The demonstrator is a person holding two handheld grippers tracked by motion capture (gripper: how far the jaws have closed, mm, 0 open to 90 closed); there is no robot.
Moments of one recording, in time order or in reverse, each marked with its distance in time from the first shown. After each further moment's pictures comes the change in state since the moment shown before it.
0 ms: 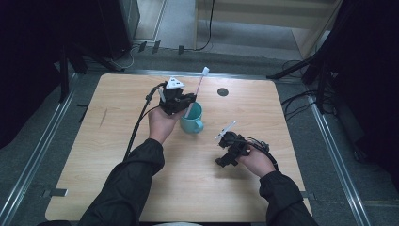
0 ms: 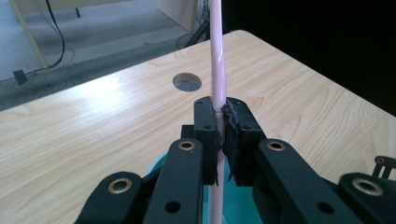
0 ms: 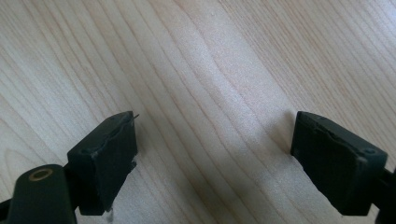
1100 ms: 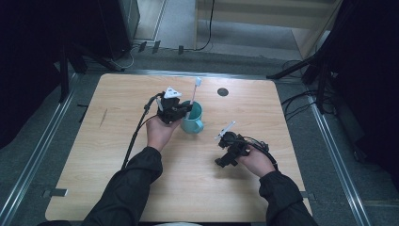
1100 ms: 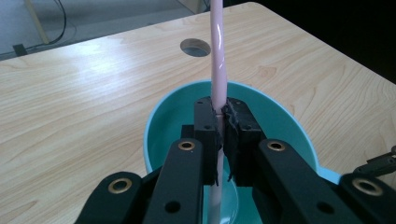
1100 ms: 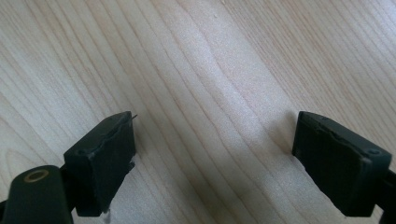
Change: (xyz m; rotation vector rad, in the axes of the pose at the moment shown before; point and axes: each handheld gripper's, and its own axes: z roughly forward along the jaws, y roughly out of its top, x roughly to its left) left arm 0.005 -0.033 0.005 0.047 0.022 -0.037; right arm 0.001 0.000 0.000 0.001 0.003 -0.004
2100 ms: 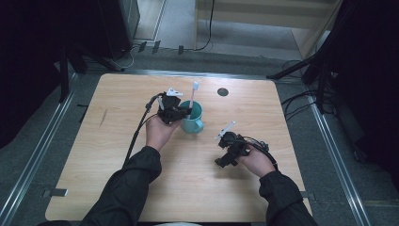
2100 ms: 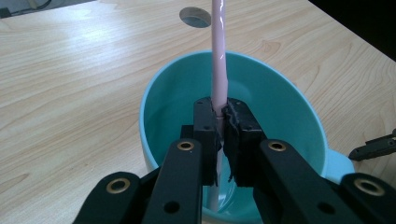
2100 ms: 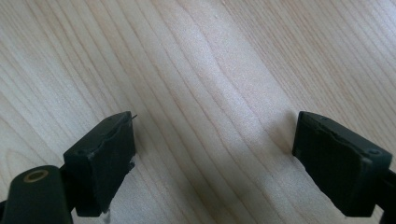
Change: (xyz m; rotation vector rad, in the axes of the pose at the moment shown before) left arm 0.002 0.002 0.005 0.118 -0.005 -0.036; right arm 0.000 0.000 0.000 -0.001 0.001 -0.003
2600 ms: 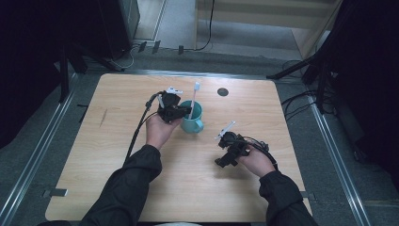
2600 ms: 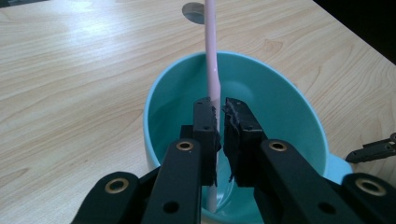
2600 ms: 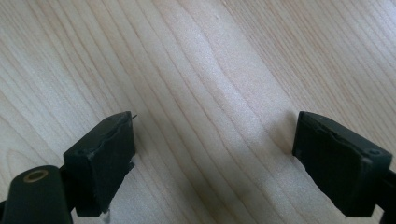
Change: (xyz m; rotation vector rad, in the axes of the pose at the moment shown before) left arm 0.002 0.005 0.000 0.026 -0.005 -0.032; right arm 0.000 0.000 0.000 -0.003 -0.001 -0.004
